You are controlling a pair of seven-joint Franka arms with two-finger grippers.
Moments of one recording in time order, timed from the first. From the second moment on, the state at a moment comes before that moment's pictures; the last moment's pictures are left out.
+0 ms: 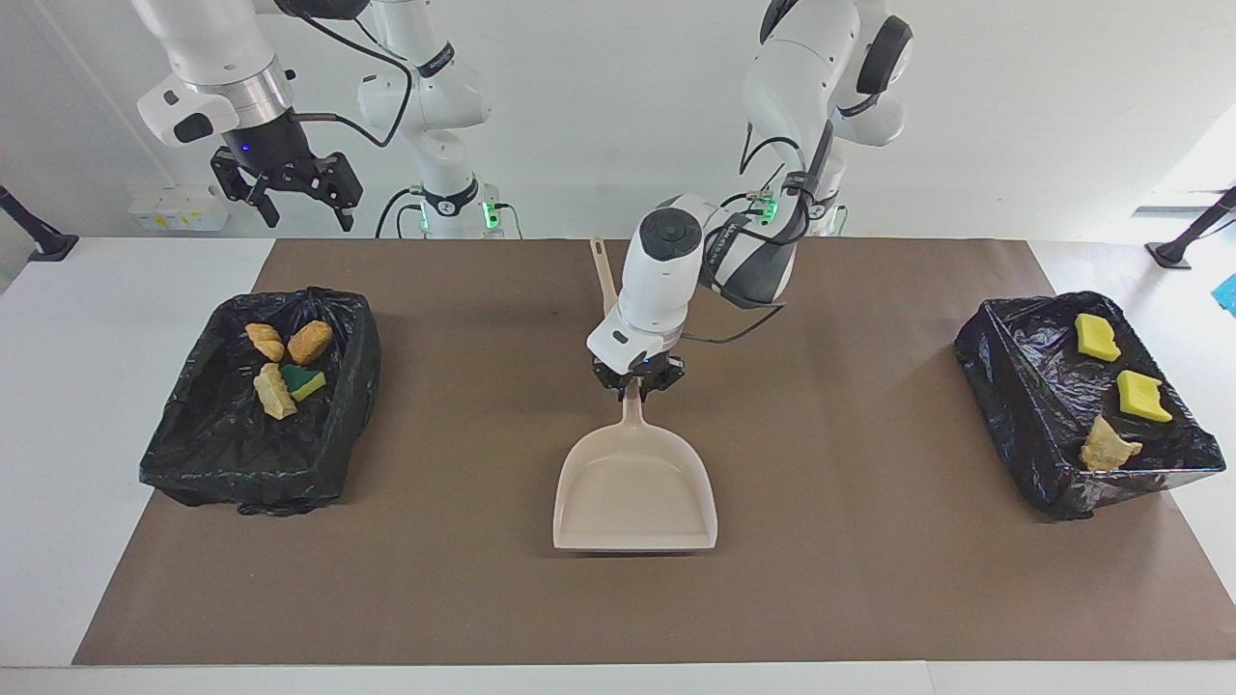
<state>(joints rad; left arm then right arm) -0.63 0.53 -0.08 -1.51 -0.05 2.09 -0.64 0.07 -0.12 -0.09 -1.65 -0.04 1.51 0.05</state>
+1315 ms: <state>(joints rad) -0.31 0.32 -0.05 -1.51 -0.05 1.85 -0.44 0.07 -0.12 -0.09 -1.65 -0.04 1.51 0.05</state>
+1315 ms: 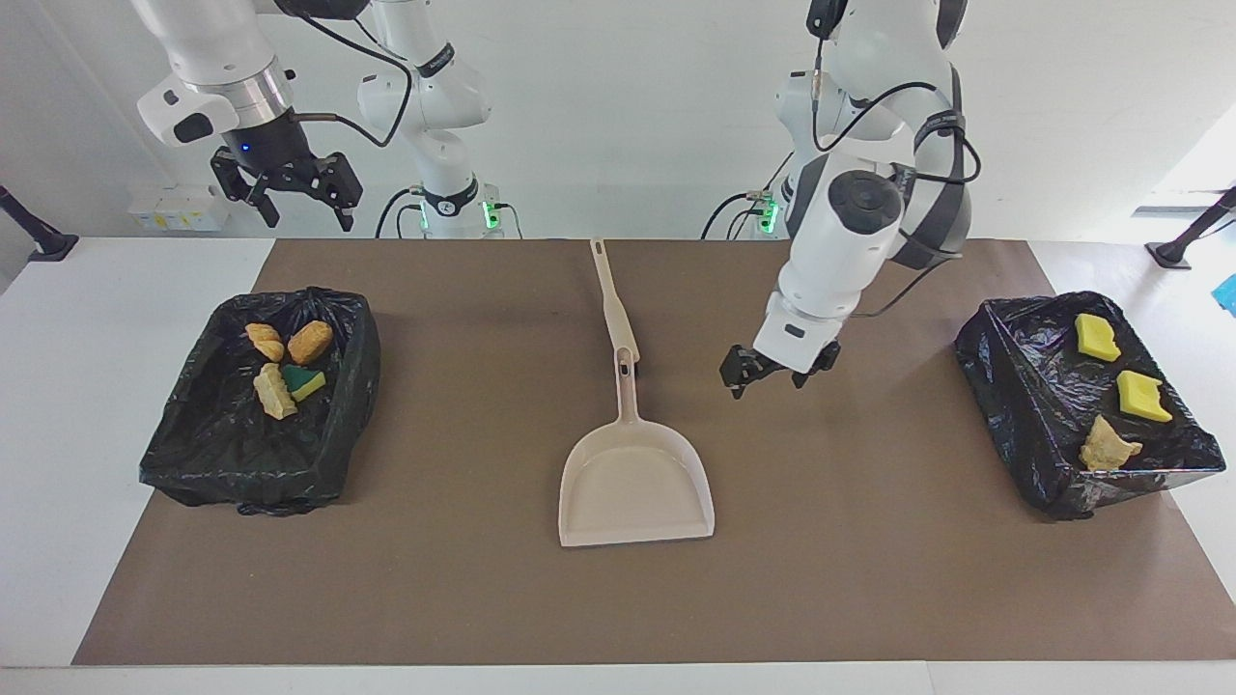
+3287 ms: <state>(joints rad) -0.03 0.03 -0.04 -1.53 -0.02 1.55 0.00 0.07 -0.12 -0.09 -1.65 -0.04 1.51 0.05</state>
